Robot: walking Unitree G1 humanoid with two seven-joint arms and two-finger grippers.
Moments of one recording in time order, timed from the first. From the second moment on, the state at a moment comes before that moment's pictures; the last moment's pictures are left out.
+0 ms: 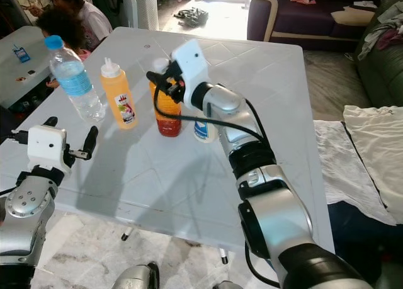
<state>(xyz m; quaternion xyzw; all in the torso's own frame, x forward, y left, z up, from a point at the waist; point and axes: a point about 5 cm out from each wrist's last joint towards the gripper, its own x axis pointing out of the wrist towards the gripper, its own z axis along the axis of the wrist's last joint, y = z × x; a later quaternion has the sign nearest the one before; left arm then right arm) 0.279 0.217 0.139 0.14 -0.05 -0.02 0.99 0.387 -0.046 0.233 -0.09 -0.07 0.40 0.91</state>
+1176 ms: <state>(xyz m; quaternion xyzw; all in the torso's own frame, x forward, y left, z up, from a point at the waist) 0.281 0.214 0.123 0.11 -0.02 0.02 0.99 0.308 -0.080 0.208 0.07 -0.13 0.27 0.95</state>
